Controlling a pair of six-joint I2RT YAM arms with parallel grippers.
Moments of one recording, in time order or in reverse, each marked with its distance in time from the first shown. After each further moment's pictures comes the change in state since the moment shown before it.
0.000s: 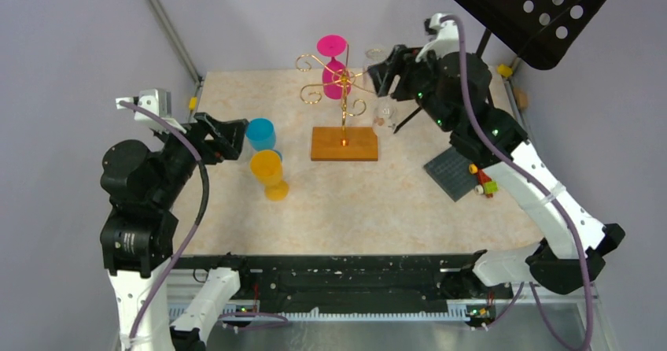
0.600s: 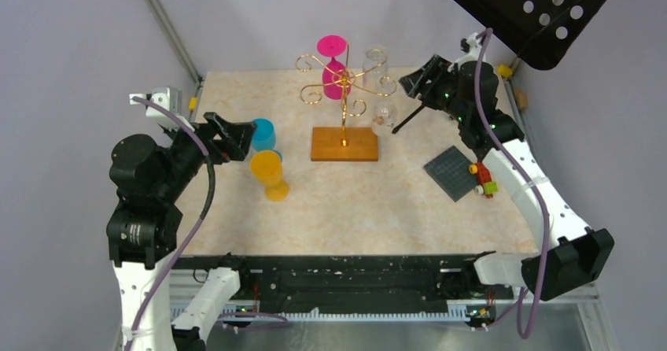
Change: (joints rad) left arm 0.000 0.015 -0.042 0.013 0.075 -0.001; right arm -0.458 -0.036 -0.362 0.141 -0.295 0.314
